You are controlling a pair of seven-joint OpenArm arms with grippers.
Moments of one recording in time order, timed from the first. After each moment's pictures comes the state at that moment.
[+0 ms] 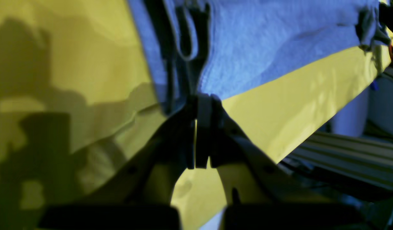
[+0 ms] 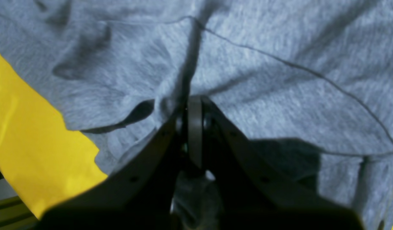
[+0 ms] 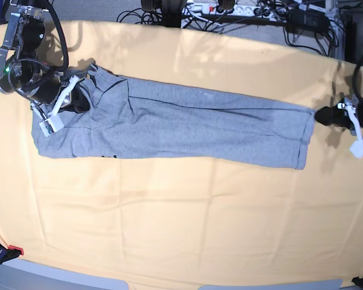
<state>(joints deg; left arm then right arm) -5.2 -50.4 -7.3 66.8 -86.4 -43.9 80.8 -11.3 15.9 21.3 101.2 40.9 41.6 -65.5</state>
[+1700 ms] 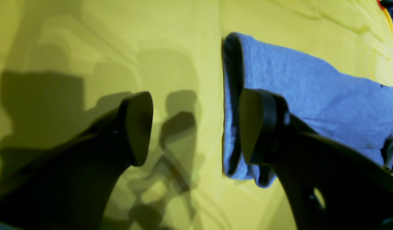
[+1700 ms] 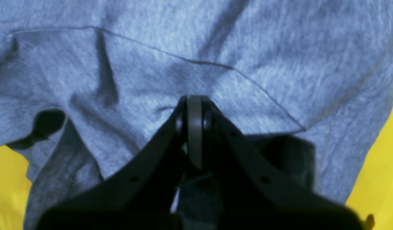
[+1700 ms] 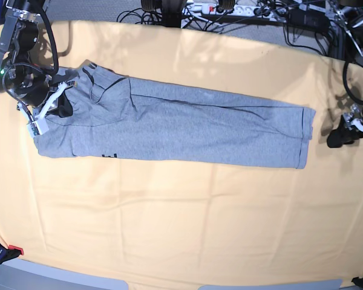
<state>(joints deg) -5.6 -34.2 -34.7 66.2 -63.2 -42.8 67.8 -10.2 16.8 25.0 95.7 32.4 41.6 -60.3</state>
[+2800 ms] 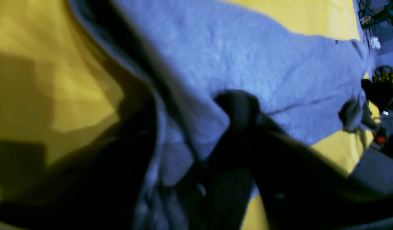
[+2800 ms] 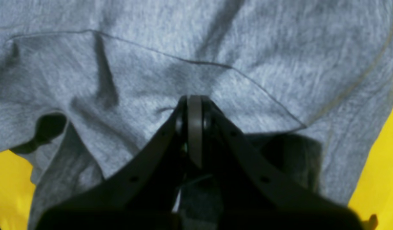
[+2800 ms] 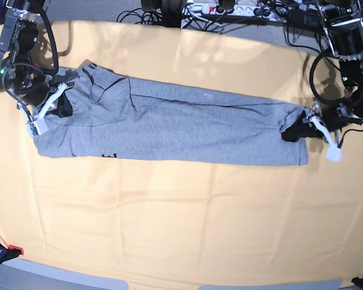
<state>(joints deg) -6.2 -28.6 -18.9 66.6 -68.1 -40.7 70.0 -10.2 16.8 25.0 95.6 33.5 41.6 -61.2</state>
